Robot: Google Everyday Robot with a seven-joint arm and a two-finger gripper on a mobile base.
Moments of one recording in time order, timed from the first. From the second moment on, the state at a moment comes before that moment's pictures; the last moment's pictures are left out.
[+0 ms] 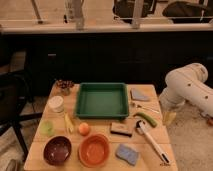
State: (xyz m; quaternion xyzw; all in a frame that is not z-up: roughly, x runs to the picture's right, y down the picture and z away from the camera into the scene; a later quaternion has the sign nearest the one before) arm 0.286 0.111 0.683 -0.28 0.02 0.02 0.96
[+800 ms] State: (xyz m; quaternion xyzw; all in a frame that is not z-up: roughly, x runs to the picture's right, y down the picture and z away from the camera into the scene) arm 0.237 0.134 0.669 -0.27 -0.06 0.11 0.96
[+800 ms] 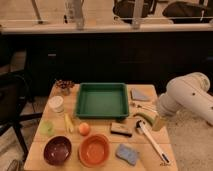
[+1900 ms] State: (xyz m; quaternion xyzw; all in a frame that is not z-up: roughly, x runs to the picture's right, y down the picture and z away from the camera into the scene) arm 0.168 0.172 0.727 -0.26 -0.17 0.08 0.95
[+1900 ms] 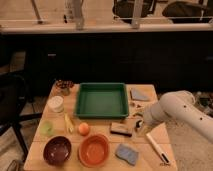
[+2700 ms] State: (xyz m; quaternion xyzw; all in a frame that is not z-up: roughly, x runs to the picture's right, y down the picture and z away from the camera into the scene) arm 0.167 0.182 0.740 -0.23 -0.16 0.13 0.95
